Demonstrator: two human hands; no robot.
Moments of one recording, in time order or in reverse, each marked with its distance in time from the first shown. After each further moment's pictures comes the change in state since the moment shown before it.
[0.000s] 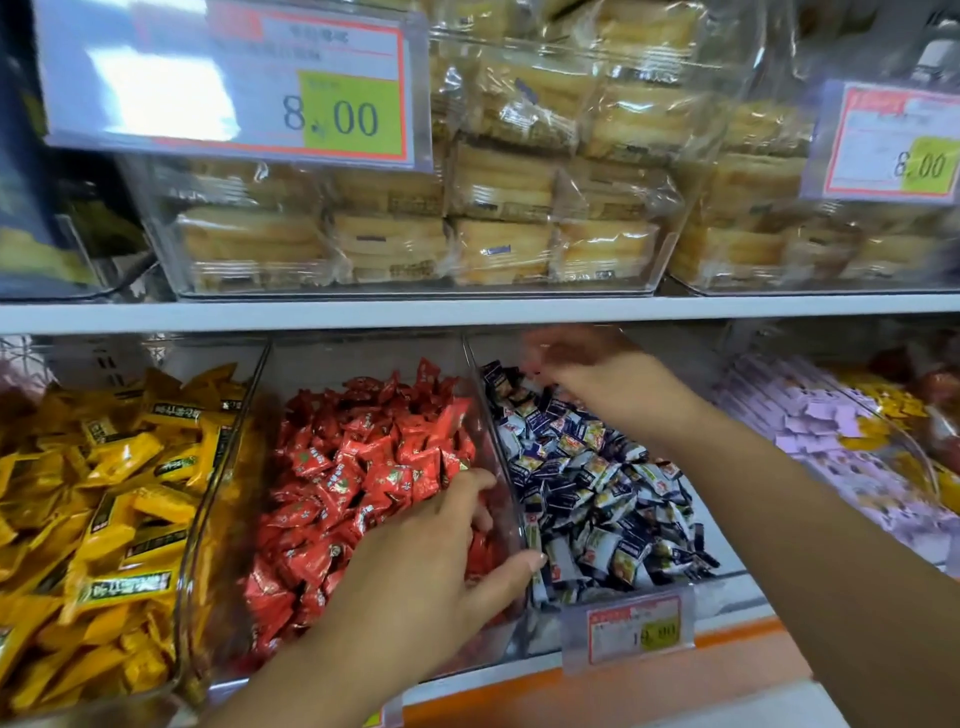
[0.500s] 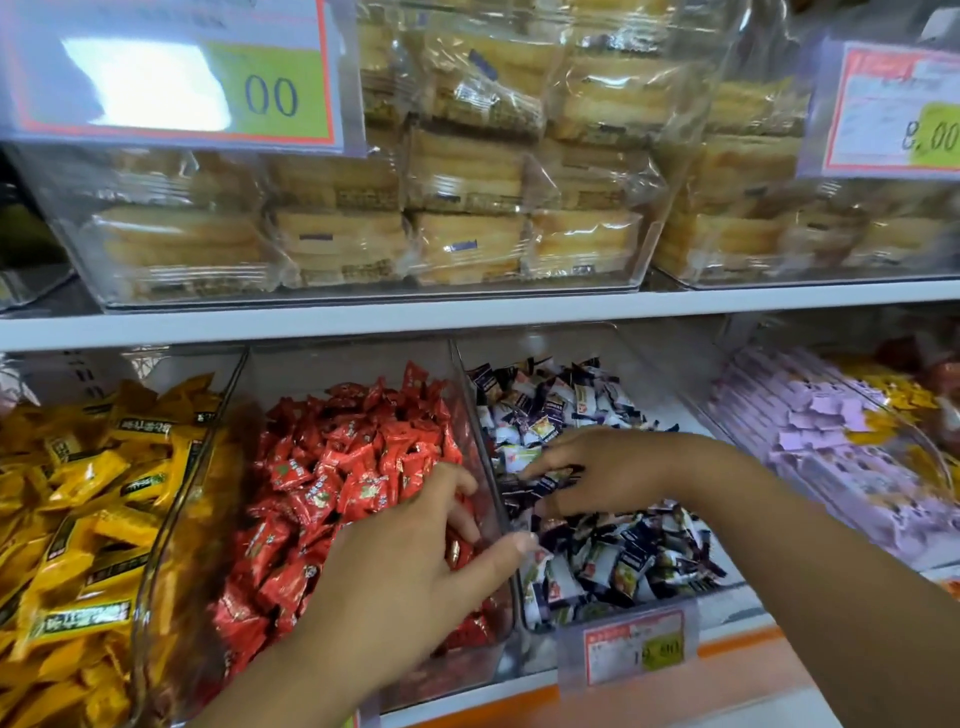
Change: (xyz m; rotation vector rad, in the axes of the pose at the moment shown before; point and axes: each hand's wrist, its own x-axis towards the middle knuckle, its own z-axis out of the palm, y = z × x) left_hand 0.015 0.001 -0.003 -0.057 -0.028 -0.107; right_hand -0.007 0.041 0.003 -0.613 -0.688 0.193
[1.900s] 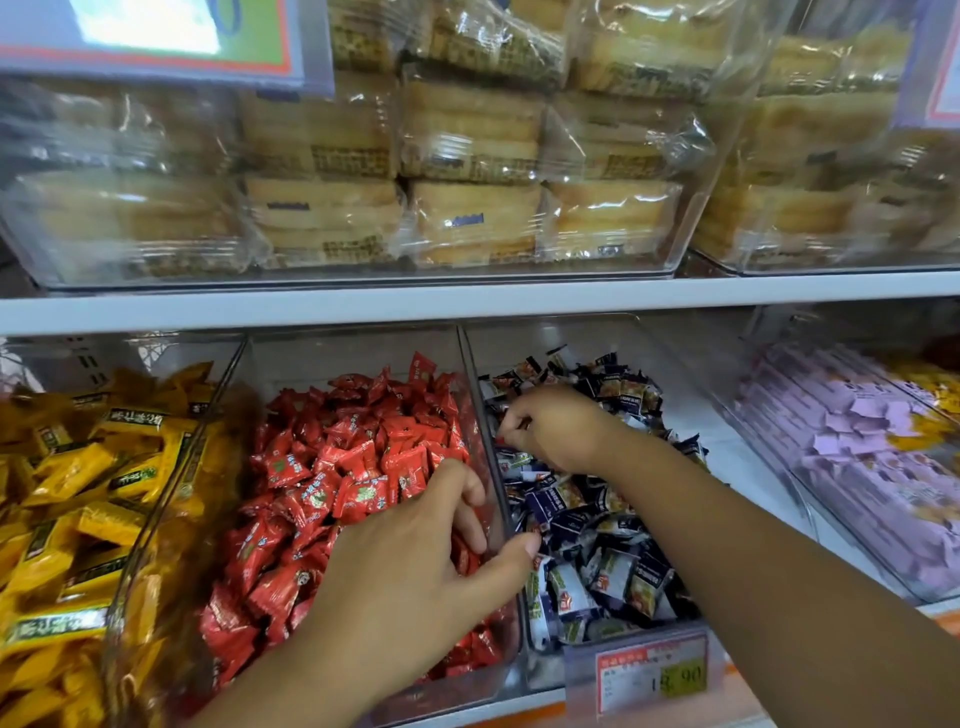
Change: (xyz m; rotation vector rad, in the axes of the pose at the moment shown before) left_hand 0.007 -0.002 0.008 -0.035 0.019 -0.024; right_hand 0.081 -0.009 0.005 0.094 0.378 -0.104
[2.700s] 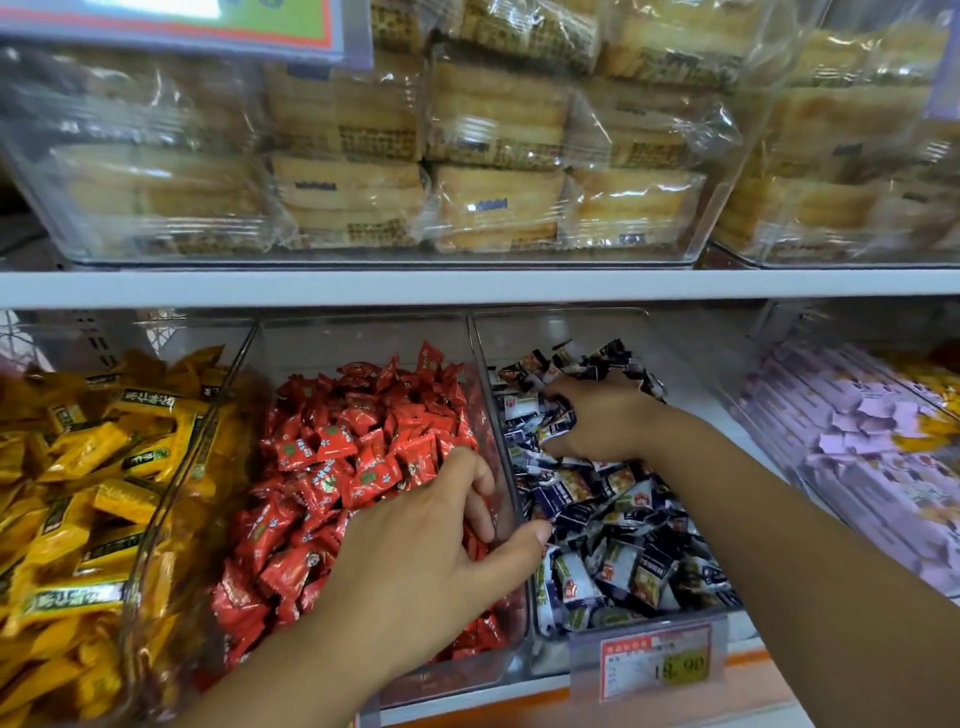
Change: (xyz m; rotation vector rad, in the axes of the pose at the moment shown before) left_hand 0.000 0.000 0.001 -0.010 -0.001 0.018; right_hand -0.020 0.016 -0.023 -0.119 -0.127 0.243
